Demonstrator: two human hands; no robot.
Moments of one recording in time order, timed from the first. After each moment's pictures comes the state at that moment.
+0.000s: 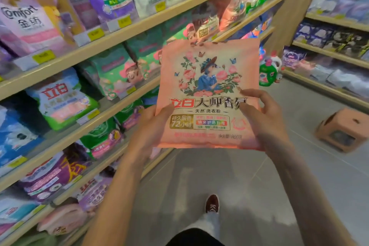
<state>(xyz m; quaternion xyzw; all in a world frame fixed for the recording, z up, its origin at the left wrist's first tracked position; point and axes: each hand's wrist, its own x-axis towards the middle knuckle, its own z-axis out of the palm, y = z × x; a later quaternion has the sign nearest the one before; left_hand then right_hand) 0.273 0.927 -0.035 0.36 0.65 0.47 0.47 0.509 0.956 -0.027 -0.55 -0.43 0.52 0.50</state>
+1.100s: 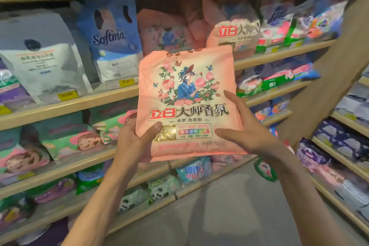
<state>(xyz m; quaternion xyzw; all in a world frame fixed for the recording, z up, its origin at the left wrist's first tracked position) 0.509 1.423 0.009 0.32 0.60 0.67 0.30 0.742 1.563 0.043 -0.29 -0.73 0.55 0.28</state>
